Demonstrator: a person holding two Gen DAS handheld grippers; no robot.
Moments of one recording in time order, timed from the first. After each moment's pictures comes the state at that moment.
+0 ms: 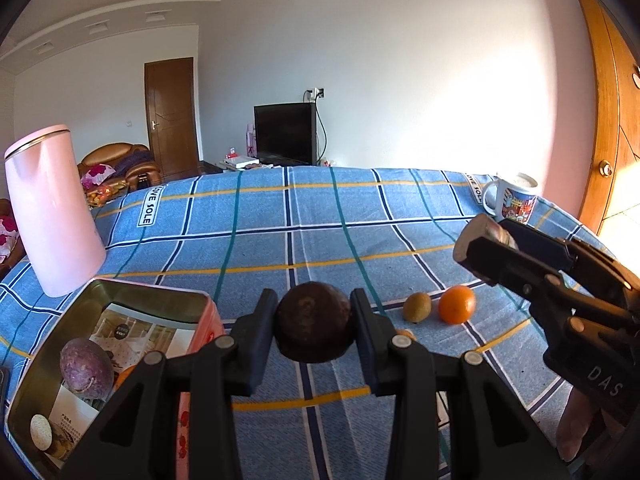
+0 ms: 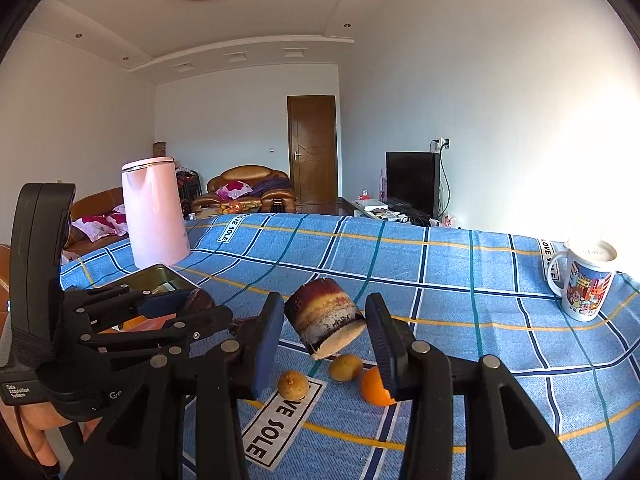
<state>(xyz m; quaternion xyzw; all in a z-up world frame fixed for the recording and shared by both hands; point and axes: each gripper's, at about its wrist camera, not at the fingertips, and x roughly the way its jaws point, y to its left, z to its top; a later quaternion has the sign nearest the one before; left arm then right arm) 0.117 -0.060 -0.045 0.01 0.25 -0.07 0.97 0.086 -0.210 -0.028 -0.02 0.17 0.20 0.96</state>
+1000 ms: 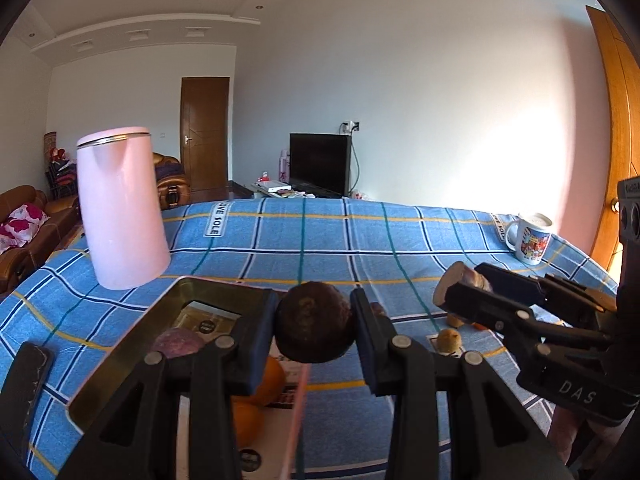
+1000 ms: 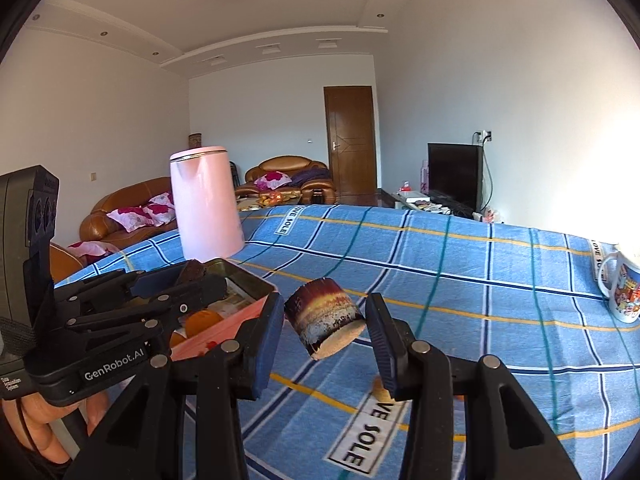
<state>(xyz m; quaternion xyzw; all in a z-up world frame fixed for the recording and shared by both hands) 0.067 0.017 -0.030 -0.03 0.20 -0.02 0.98 0.075 -0.152 -0.025 -0.02 0.19 0.28 0.94</state>
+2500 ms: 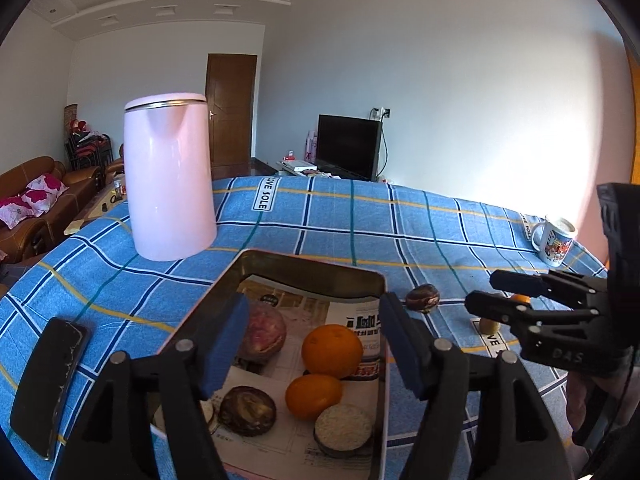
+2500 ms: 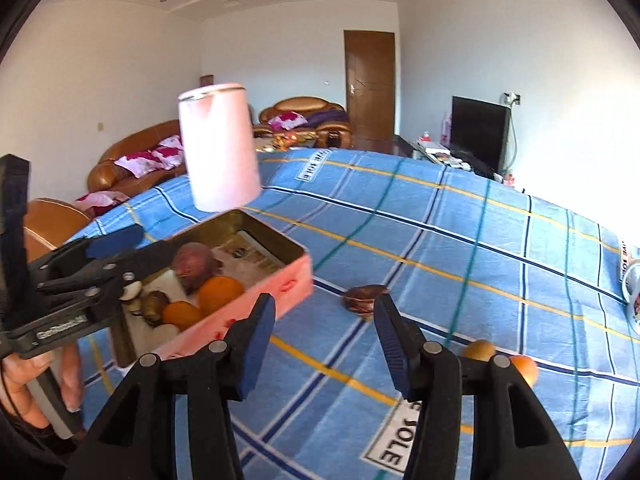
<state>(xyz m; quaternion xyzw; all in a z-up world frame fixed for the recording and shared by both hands) 0.062 0.061 -0.036 -0.05 0.24 0.01 0.97 0.111 -0.108 -0.037 -0.08 0.30 0.28 0.91</state>
